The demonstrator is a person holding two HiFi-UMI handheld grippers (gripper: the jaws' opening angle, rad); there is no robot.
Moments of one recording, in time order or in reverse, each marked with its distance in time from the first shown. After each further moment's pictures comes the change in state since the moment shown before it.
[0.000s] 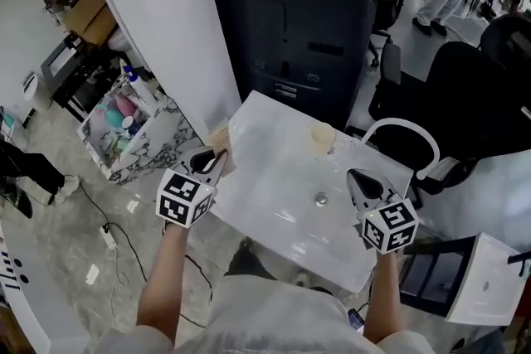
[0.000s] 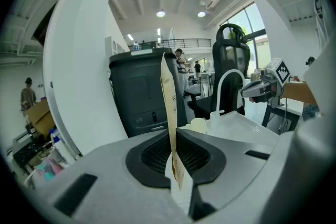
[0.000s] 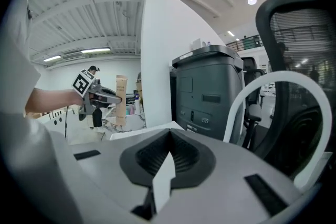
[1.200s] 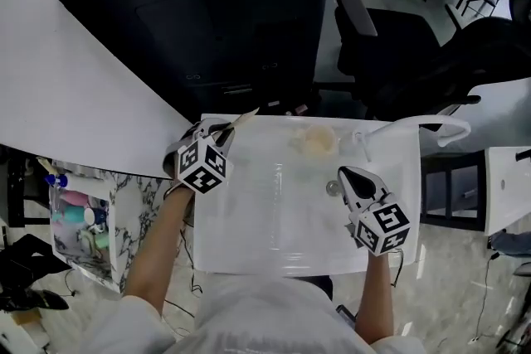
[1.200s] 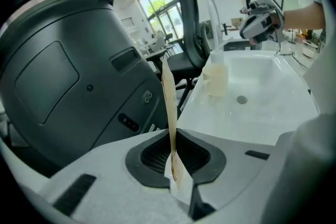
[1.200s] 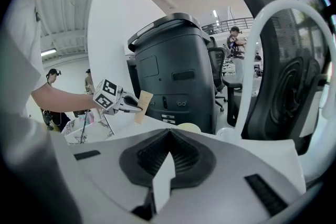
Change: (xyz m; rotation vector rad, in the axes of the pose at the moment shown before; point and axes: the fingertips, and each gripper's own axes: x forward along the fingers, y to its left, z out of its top) left arm 0.306 0.073 -0.044 0.723 0.194 -0.498; right arm 0.130 -0.027 -0.050 0.314 0.092 -0.406
